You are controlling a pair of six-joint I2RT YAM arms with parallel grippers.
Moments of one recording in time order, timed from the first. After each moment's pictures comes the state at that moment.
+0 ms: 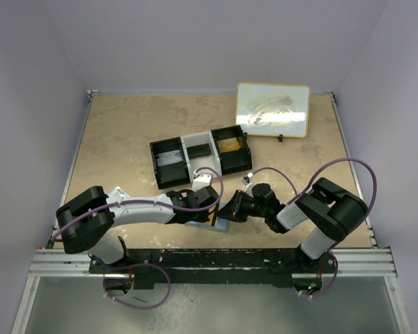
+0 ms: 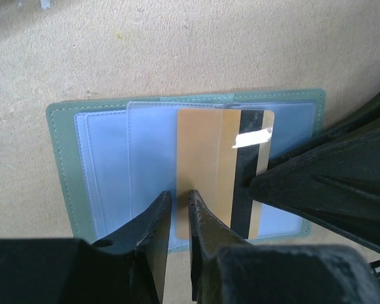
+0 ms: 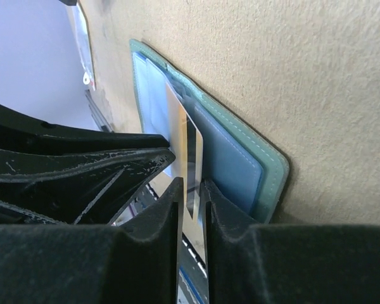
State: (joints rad) left arm -1.10 1.53 0.78 -0.31 -0.34 -0.86; right arm 0.71 1.62 0.23 0.85 -0.41 1.18
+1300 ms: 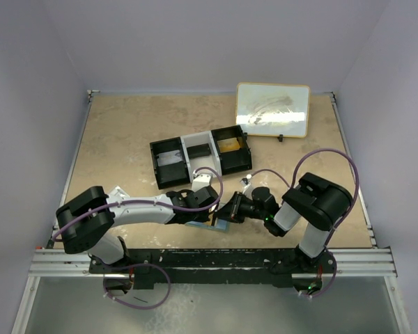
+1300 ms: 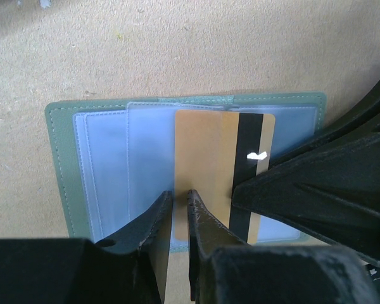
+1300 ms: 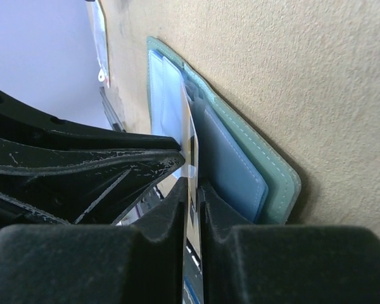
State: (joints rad) left arm -1.10 1.53 0.77 -0.30 -0.34 -0.88; right arm 0.74 1.76 0.21 1.11 -0.40 1.22
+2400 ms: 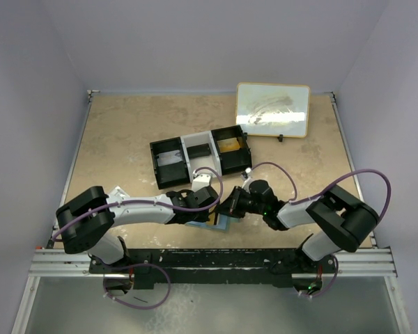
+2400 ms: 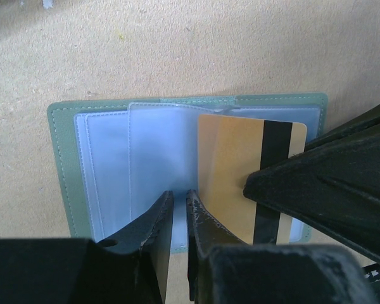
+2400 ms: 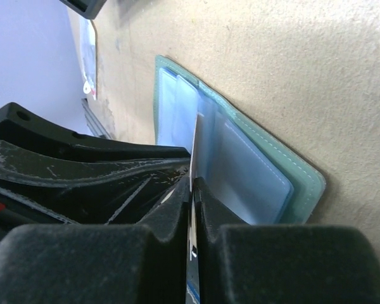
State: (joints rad) left arm -1.10 1.53 0.77 -0.30 -0.35 -0.88; right arm 0.74 1.52 0.29 0.71 -0.33 1.14
